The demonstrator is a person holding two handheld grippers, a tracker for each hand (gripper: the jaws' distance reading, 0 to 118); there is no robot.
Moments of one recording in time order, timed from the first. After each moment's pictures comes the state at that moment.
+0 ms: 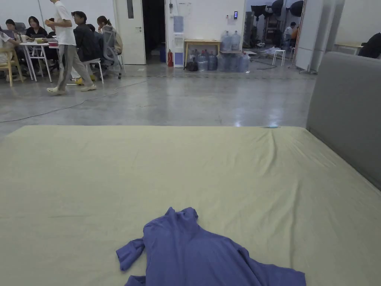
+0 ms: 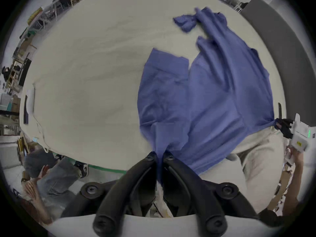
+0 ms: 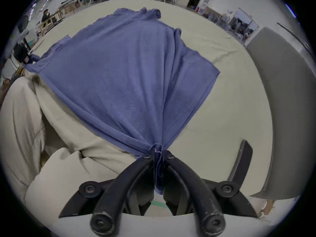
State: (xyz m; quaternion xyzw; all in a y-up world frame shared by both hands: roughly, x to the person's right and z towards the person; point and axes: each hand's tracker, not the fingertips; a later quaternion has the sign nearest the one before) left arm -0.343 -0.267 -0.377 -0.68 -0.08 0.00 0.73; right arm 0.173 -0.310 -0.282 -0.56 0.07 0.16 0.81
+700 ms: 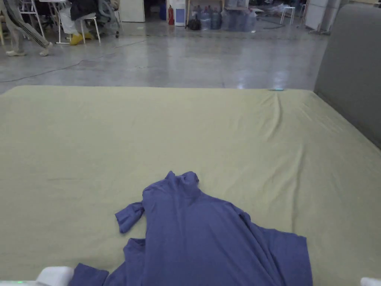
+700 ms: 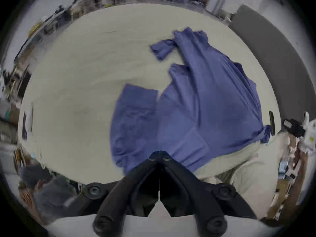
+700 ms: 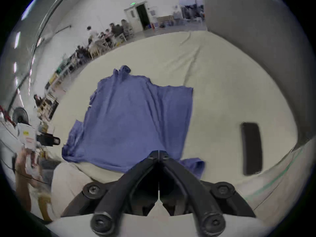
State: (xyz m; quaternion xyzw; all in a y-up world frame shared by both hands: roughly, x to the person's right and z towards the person) left arm -0.269 -0.226 -0.382 -0.59 -0.14 -0.02 0.79; right arm 0.199 -0.238 -0.262 -0.46 0.01 -0.16 0.87
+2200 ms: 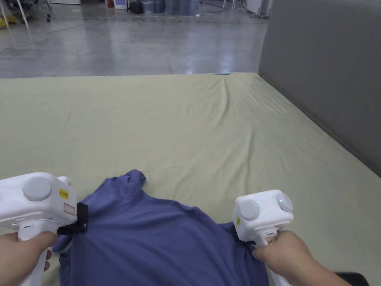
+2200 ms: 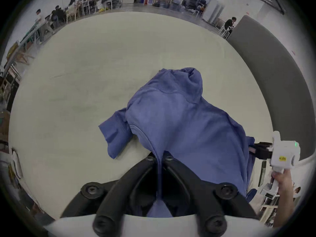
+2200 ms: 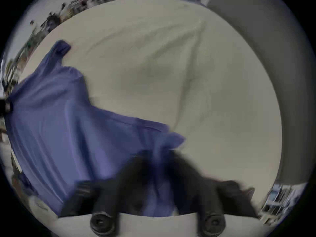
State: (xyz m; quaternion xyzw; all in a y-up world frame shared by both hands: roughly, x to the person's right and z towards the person) left arm -0.186 -0.242 -0.609 -0.57 -0.14 0.03 0.81; right arm 0.214 -0.317 -0.517 -0.59 -0.08 0.02 0.80
